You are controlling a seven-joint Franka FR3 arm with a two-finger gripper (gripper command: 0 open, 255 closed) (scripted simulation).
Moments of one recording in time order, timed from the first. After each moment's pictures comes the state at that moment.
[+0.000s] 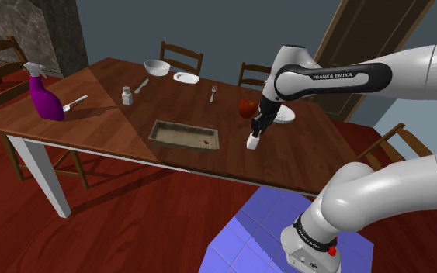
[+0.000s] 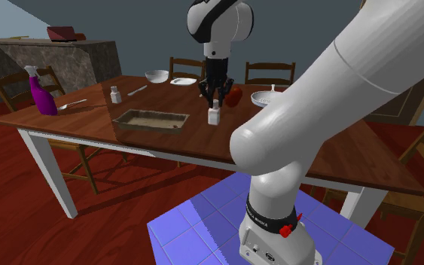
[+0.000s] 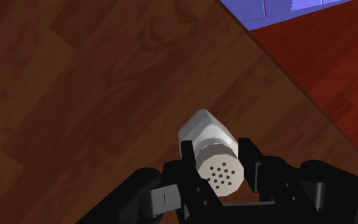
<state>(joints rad) -0.06 -0.57 -0.23 -2.60 -0.11 2.04 -0.05</state>
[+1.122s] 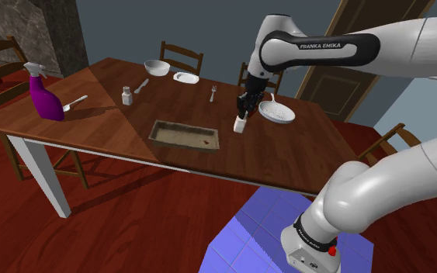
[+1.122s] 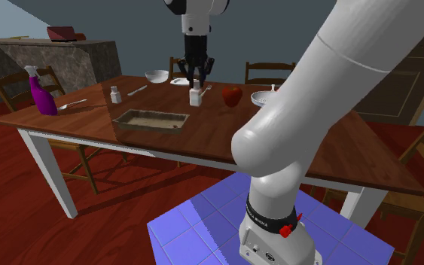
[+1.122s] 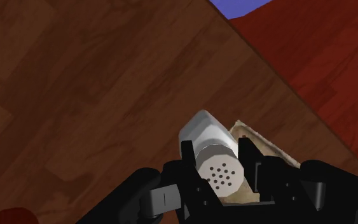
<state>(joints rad) 0.00 -0.42 -0.16 -2.32 -0.04 1.90 0.03</state>
